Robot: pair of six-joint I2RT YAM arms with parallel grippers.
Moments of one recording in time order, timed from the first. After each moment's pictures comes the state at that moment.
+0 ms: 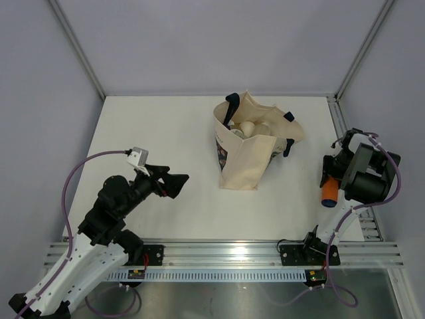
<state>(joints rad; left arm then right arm) -0.60 0.44 0.59 -0.27 0.09 -0.45 -0.43 1.91 1.24 -0.91 0.00 -0.17</state>
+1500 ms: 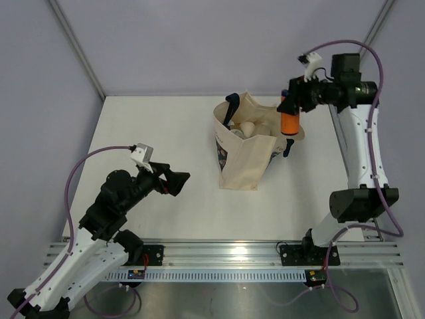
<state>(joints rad) -0.60 0.51 0.64 -0.29 0.08 -0.39 -0.07 1.59 1.91 -1.09 -0.69 -0.24</state>
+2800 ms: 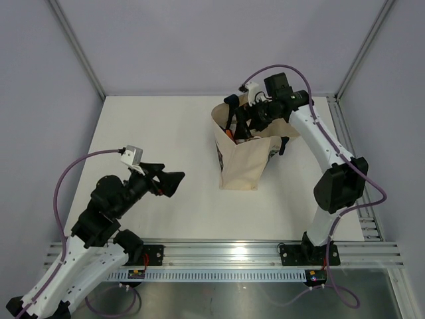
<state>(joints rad) -0.60 0.43 0.67 -0.33 0.05 -0.42 0.37 1.81 1.81 -0.91 -0.54 -0.18</state>
